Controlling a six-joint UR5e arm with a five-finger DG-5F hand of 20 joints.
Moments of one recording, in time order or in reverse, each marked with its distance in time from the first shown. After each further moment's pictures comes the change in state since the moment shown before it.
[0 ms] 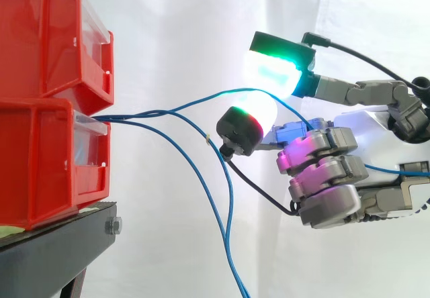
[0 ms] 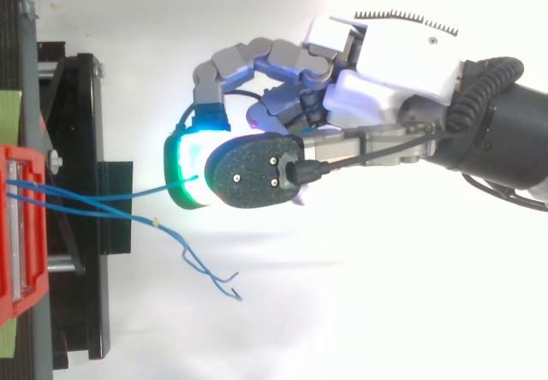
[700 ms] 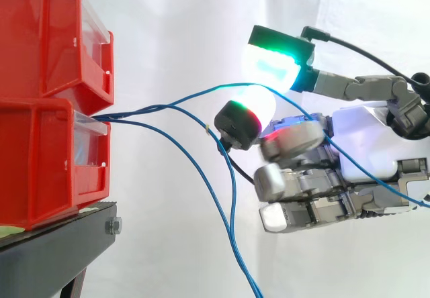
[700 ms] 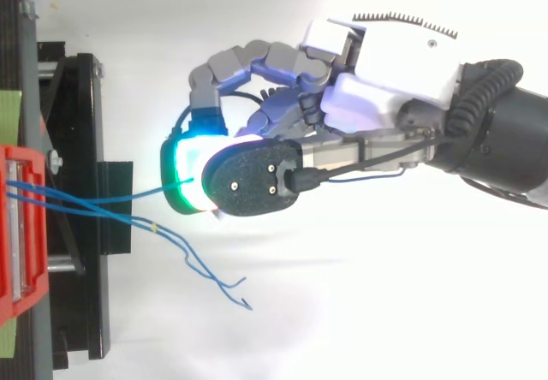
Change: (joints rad) arm 0.003 0.000 0.000 0.021 0.002 -0.019
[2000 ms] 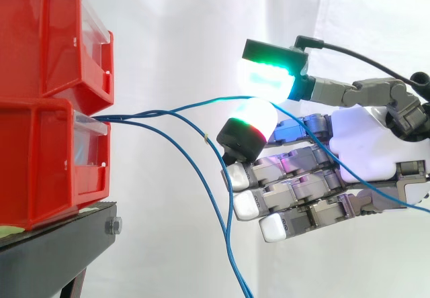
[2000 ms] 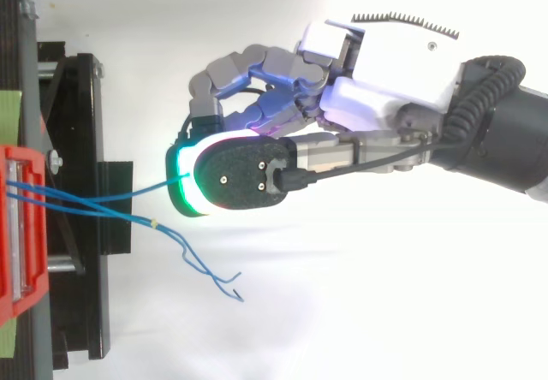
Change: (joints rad) arm -0.003 0.000 0.000 0.005 -0.005 -0.126
